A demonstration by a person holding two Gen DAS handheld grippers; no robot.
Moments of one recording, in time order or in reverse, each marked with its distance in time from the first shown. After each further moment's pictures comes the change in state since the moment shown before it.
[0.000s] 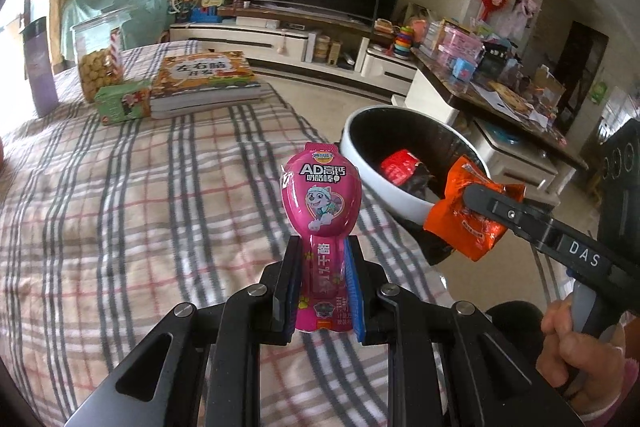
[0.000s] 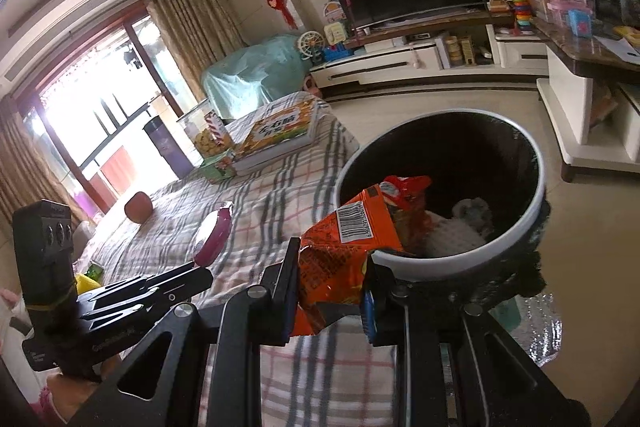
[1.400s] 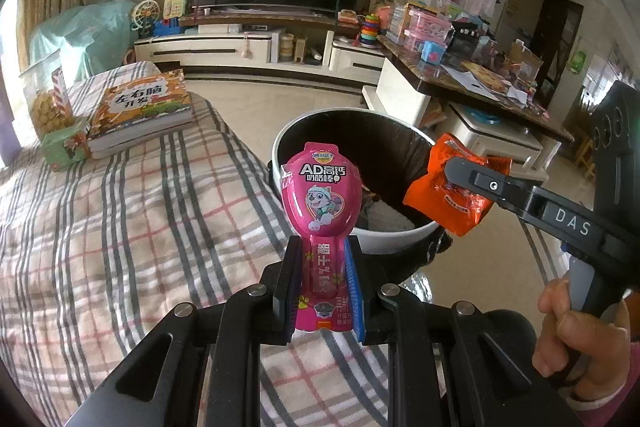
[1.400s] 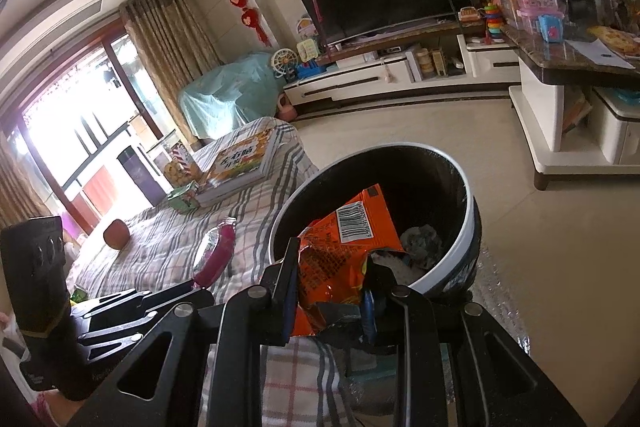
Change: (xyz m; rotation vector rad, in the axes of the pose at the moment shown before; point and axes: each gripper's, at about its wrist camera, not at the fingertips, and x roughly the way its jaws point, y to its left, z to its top) left arm 0.040 -0.049 0.025 0.102 0.018 -0.044; right arm -0.016 -0.046 0.030 0.035 -0.051 -0.068
